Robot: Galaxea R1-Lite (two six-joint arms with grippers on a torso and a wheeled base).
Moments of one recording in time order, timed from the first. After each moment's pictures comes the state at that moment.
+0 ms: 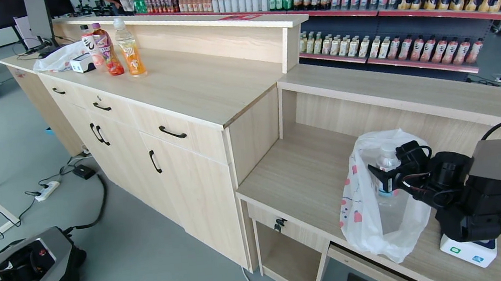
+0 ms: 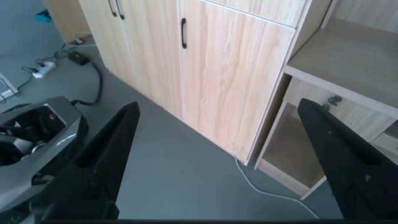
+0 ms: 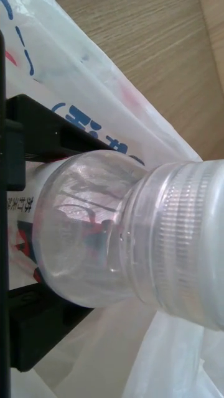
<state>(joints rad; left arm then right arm) 0.00 0.00 0.00 0.00 0.04 -0.01 -0.06 2.47 -0.83 -1.57 0.29 -0.23</state>
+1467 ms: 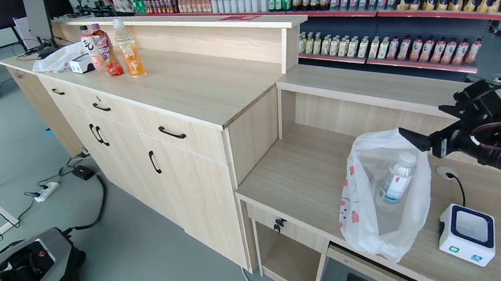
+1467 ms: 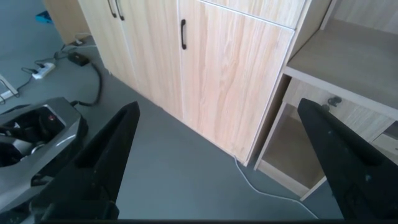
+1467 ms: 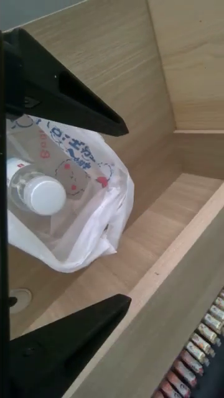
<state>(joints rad) 0.00 0.00 0.00 0.00 0.04 -0.01 -0.11 1.80 -0.62 -1.20 0.32 -0.37</state>
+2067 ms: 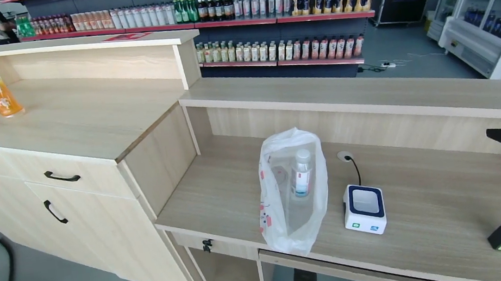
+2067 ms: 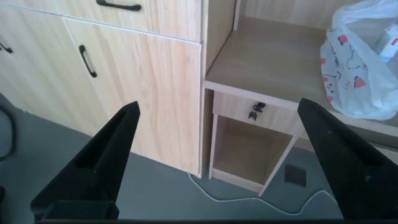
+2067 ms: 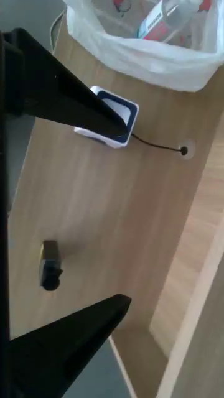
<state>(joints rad) 0.00 0.00 0.00 0.00 0.04 -0.01 -0.16 1.22 -0.80 -0.08 -0.05 -0.22</state>
